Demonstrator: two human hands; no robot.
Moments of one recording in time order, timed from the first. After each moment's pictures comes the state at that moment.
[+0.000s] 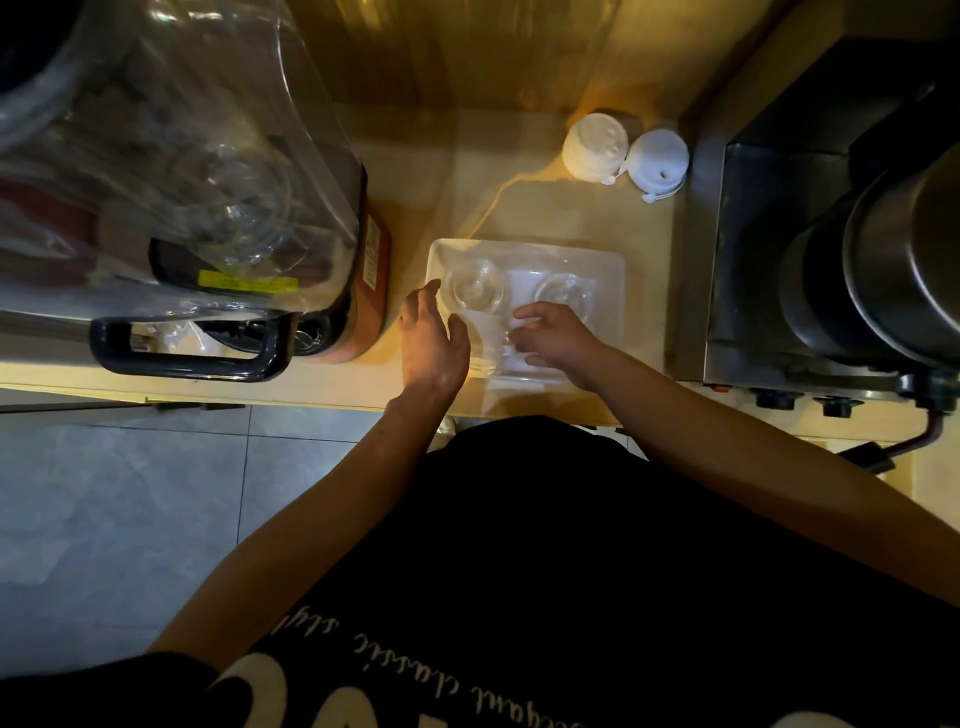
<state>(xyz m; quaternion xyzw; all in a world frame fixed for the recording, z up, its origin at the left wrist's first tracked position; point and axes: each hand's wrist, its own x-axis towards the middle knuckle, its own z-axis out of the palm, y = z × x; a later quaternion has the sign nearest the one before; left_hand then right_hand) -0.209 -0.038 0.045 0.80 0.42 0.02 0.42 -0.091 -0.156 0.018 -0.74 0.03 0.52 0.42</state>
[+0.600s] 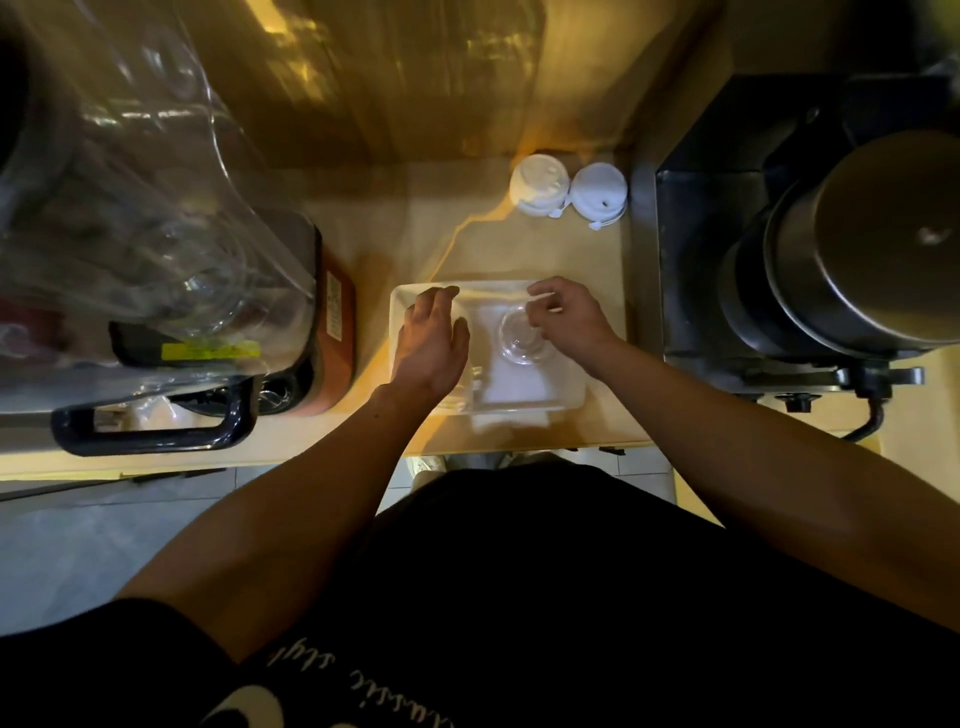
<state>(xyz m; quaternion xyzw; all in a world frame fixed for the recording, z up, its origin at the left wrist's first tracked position) -0.159 -0.029 0.049 0.90 0.25 -0.04 0.35 -0.039 -0.182 0.041 -0.83 -0.03 0.33 0.45</state>
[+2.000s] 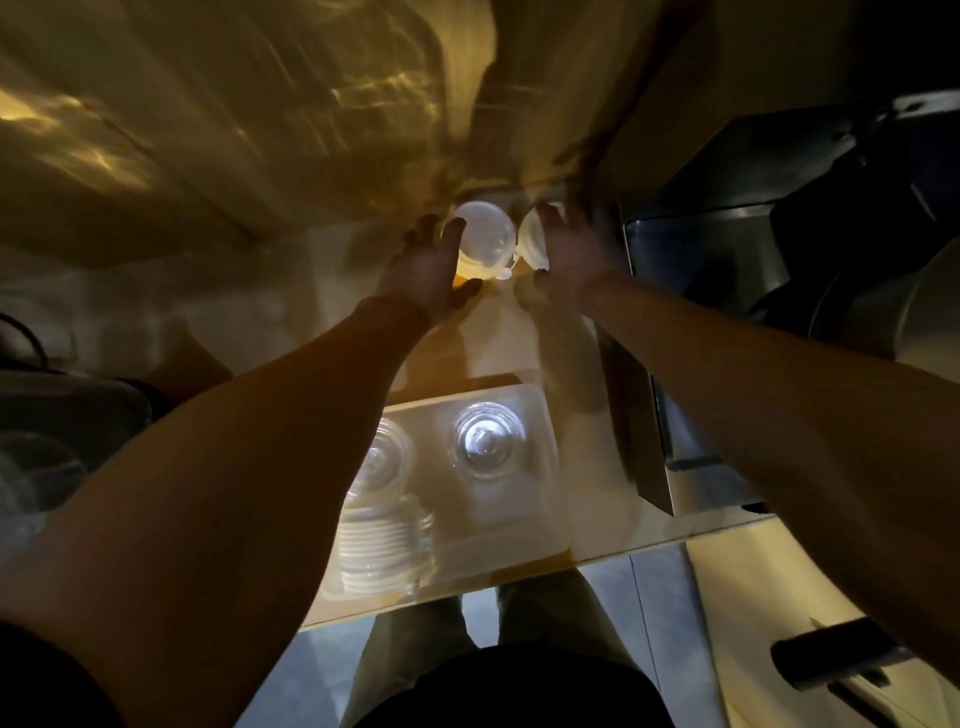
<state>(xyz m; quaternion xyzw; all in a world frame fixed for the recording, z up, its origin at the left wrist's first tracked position) 0.081 0.015 -0.021 0.97 0.07 -0.15 0.20 0.157 -0.159 0.005 -0.95 -0.21 0.21 0.03</state>
